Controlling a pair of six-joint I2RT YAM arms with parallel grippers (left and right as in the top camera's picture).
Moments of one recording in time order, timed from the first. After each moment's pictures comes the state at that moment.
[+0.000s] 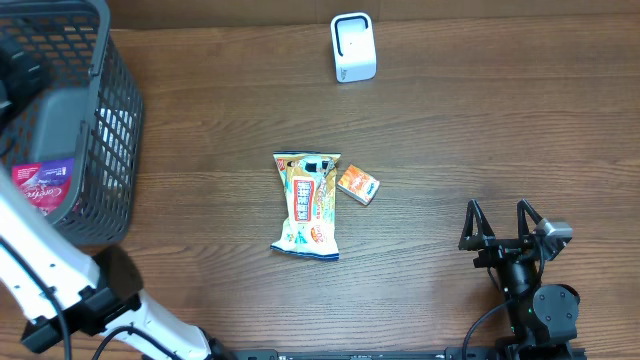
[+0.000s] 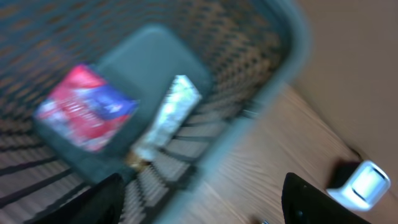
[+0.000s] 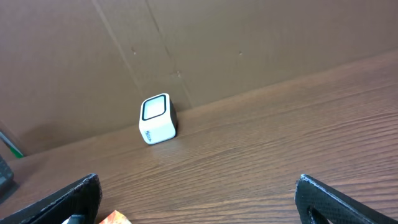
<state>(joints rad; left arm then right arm) 0.59 1.95 2.74 -1.68 0.15 -0.32 0.13 0.01 0.02 -0.03 0.01 0.36</state>
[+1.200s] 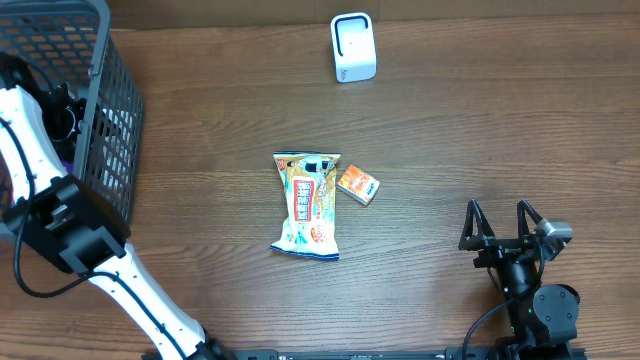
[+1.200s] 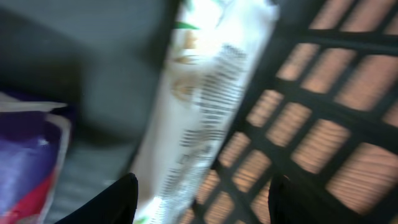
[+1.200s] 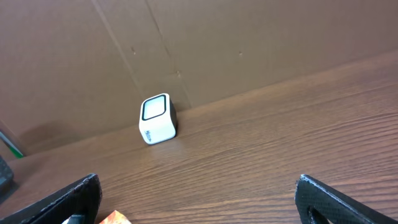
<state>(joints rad) 0.58 2.40 2.36 -1.45 0.22 -0.03 0.13 0.01 0.02 -0.03 0.01 0.36</state>
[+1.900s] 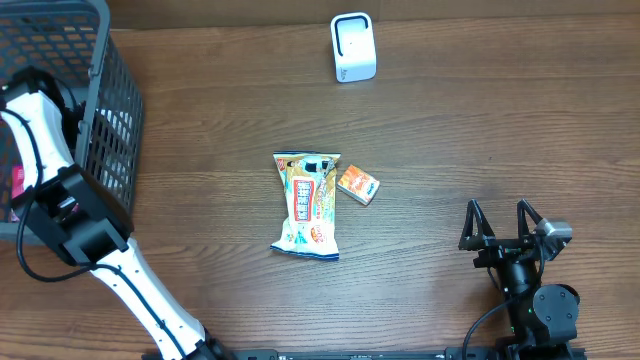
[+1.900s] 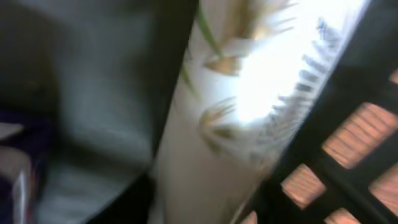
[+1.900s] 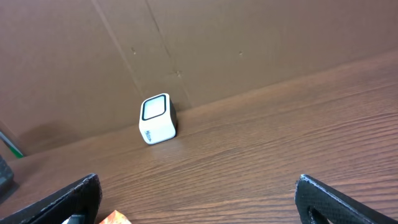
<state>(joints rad) 0.56 2.47 2.26 -1.39 0.12 -0.03 0.13 0.01 0.02 -0.03 0.01 0.36</state>
